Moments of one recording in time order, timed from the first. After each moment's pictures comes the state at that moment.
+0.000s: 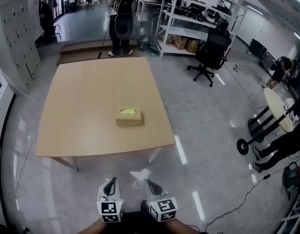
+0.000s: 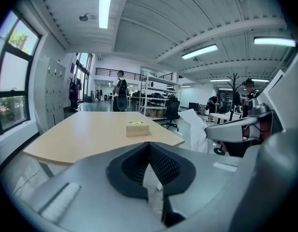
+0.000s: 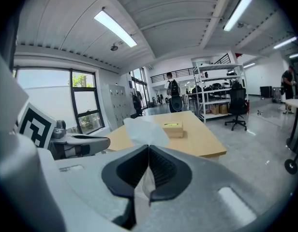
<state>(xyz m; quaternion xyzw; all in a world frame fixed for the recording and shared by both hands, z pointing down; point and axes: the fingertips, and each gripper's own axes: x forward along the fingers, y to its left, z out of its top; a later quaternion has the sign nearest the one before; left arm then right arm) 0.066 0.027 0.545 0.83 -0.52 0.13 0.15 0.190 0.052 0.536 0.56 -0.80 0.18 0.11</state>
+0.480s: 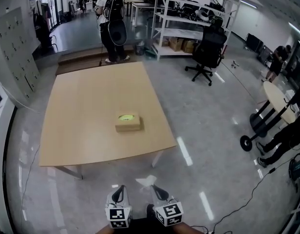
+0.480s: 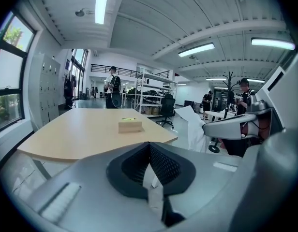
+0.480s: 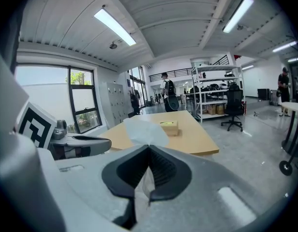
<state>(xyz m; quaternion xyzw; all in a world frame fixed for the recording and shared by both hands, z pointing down) 0.092 0.041 0.555 0.84 -0.50 0.14 0.16 0.208 0.068 0.541 0.57 -0.79 0.18 0.12</state>
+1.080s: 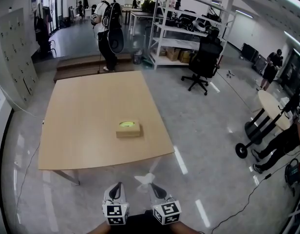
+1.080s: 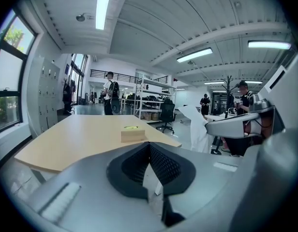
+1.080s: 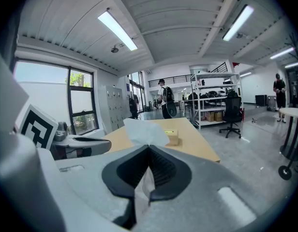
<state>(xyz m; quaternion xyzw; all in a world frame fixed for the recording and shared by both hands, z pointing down) 0.079 0.007 0.534 0.85 -0.50 0.11 0.14 0.199 0.041 0.514 0.59 -0.79 0.15 0.11</state>
